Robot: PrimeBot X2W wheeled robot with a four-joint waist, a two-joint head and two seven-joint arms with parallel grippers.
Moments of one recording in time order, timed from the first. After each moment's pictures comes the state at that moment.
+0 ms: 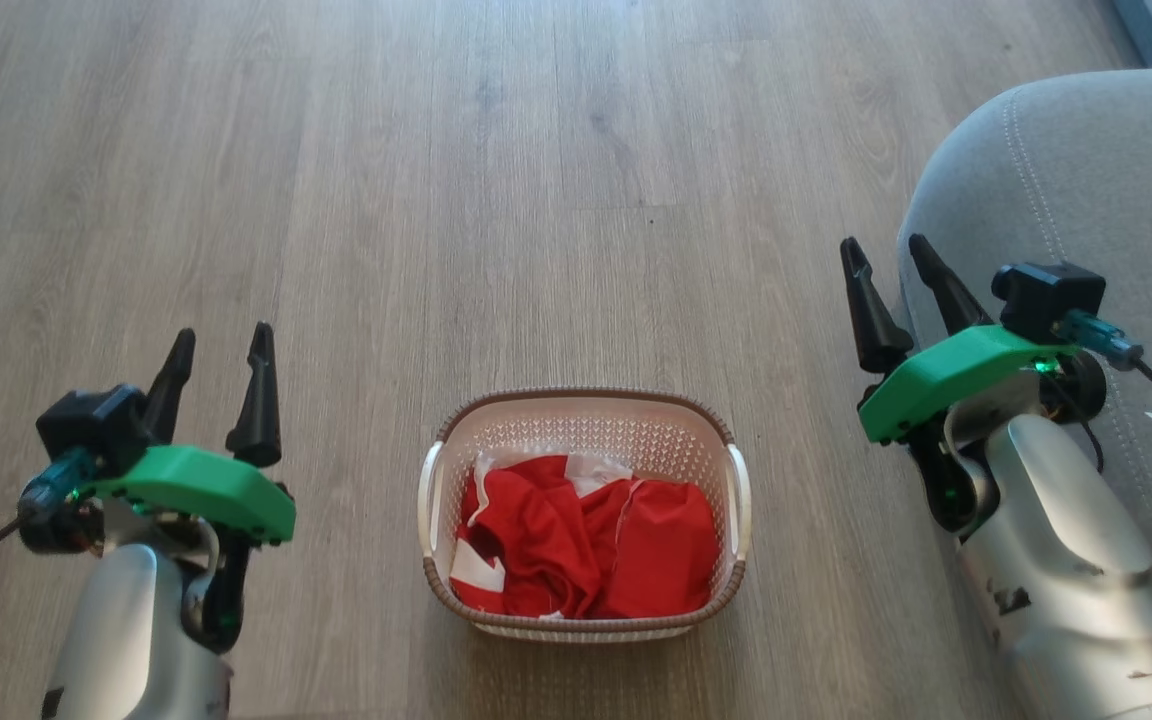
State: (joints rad) left arm -0.29 0.09 0.04 0.41 -0.29 -0.13 -0.21; right arm -0.53 -0.12 0.18 0.67 0.47 0.13 -0.21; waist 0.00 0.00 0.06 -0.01
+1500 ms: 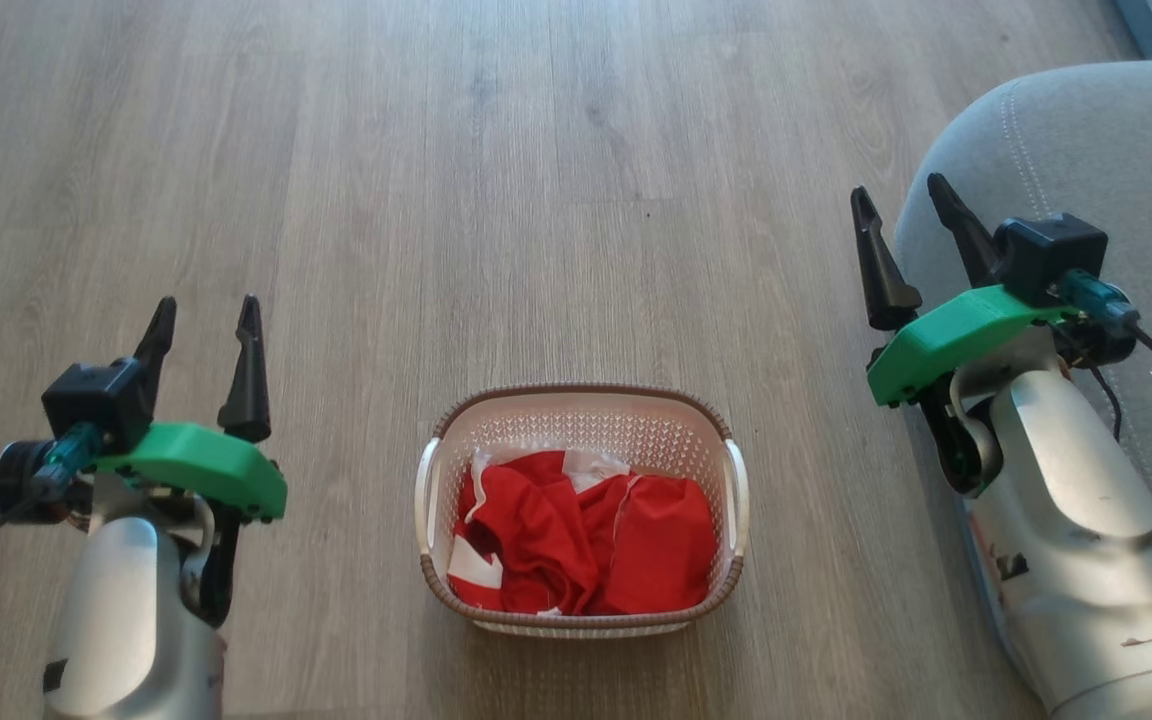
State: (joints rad) left arm -0.35 0.07 0.09 0.44 -0.11 -0.13 -0.25; right arm -0.60 -0.12 0.14 0.68 0.26 0.13 -0.25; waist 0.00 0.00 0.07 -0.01
